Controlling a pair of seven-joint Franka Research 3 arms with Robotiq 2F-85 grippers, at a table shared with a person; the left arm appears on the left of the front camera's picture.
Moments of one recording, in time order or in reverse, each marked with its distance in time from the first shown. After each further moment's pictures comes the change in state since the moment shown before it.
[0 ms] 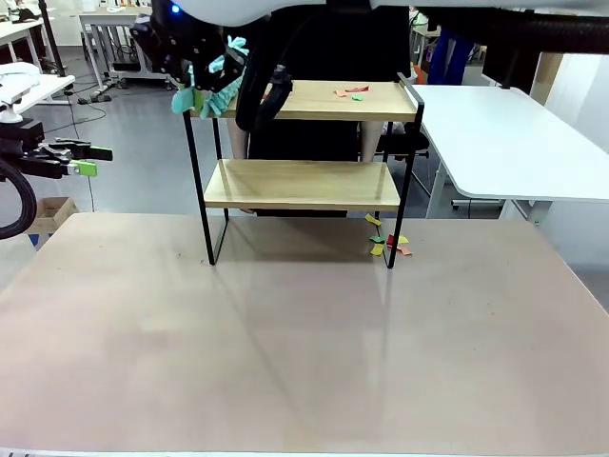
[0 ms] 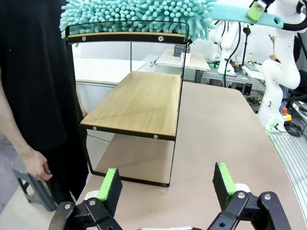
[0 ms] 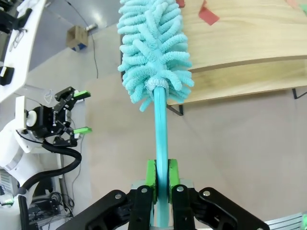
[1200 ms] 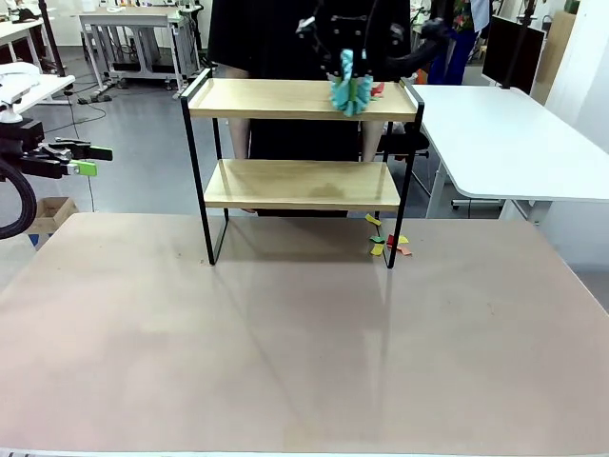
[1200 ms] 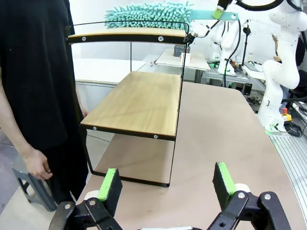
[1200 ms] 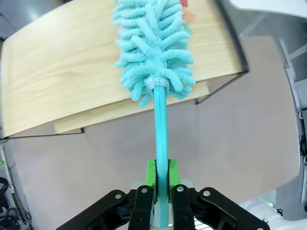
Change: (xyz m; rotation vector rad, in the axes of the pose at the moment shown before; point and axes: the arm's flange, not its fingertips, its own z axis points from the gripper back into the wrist) left arm 0.000 0.000 0.000 0.000 0.000 0.000; right arm 0.084 -0.148 0.031 -0.332 0.042 -0.007
